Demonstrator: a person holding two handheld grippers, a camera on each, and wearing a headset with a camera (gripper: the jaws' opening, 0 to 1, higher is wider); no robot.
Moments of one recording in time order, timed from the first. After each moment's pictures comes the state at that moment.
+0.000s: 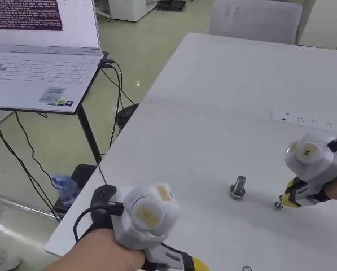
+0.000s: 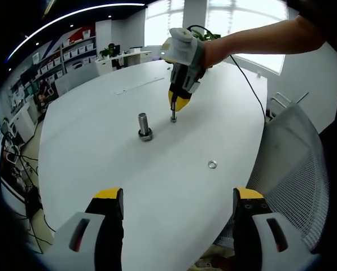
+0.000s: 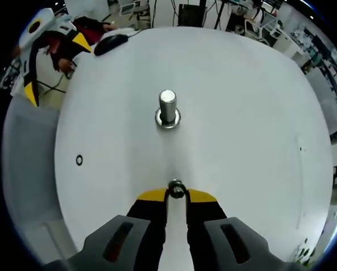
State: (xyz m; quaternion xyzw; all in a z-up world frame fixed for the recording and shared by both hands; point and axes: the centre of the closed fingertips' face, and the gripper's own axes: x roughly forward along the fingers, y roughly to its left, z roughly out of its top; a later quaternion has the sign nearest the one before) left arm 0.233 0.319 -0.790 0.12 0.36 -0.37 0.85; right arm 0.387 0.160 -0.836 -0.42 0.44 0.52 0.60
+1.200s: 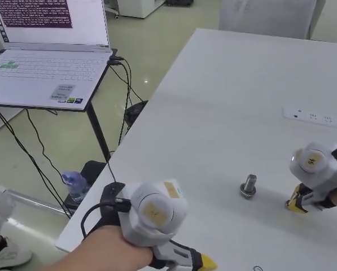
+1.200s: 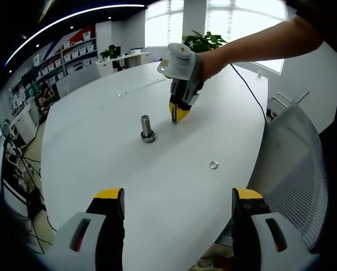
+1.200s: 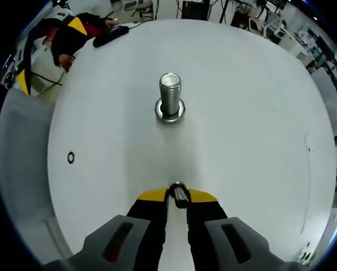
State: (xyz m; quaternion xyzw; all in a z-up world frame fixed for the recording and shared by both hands) left arm 0.233 0.322 -0.784 0.13 0.35 -0.37 0.85; right arm 0.387 0.163 -0.859 -0.42 0.44 0.52 0.59
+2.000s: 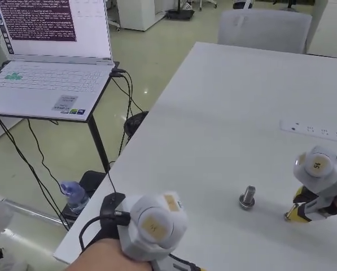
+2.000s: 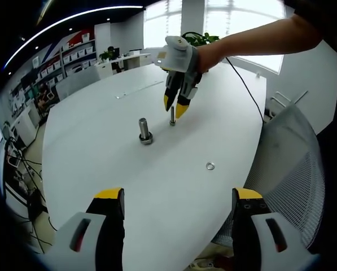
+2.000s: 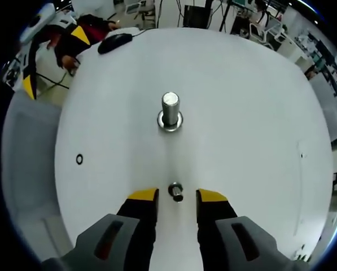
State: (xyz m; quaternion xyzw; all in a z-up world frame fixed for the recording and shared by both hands) left arm 0.228 0.318 -0.776 0.13 0.35 -0.37 0.85; right arm 0.391 0.167 -0.832 -0.42 0.42 0.53 0.60
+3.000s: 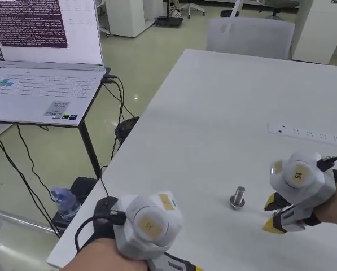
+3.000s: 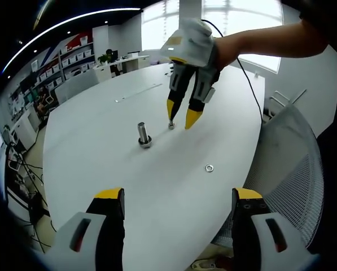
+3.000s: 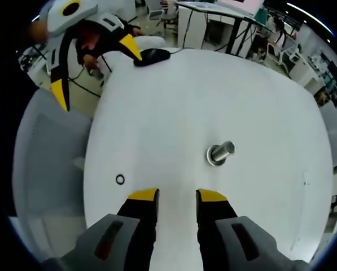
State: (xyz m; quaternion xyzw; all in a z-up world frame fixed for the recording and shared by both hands) left arm 0.229 0.317 -0.771 0.14 0.34 -0.38 0.85; right arm 0.325 0.206 -0.808 -0.42 0.38 0.59 0.57
